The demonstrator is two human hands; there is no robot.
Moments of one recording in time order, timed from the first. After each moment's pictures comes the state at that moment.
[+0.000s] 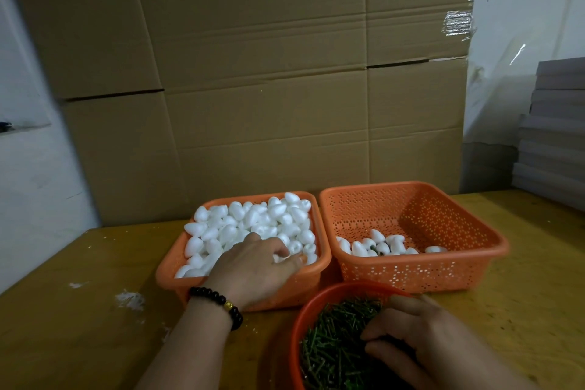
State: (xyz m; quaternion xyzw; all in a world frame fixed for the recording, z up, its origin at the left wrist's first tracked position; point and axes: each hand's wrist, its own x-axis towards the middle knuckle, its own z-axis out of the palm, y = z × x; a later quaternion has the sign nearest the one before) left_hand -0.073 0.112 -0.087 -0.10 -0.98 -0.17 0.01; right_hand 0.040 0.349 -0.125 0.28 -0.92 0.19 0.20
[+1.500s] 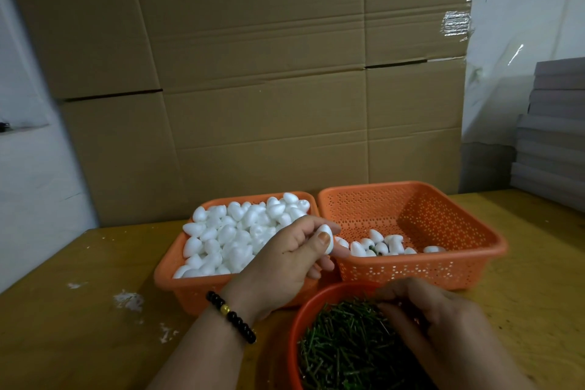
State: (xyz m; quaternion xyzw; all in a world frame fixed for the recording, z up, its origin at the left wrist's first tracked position) left_hand -0.038 0.147 -0.073 -0.30 -0.77 -0.56 -0.04; right_hand 0.044 0.348 -0.123 0.19 -0.86 0.30 0.36
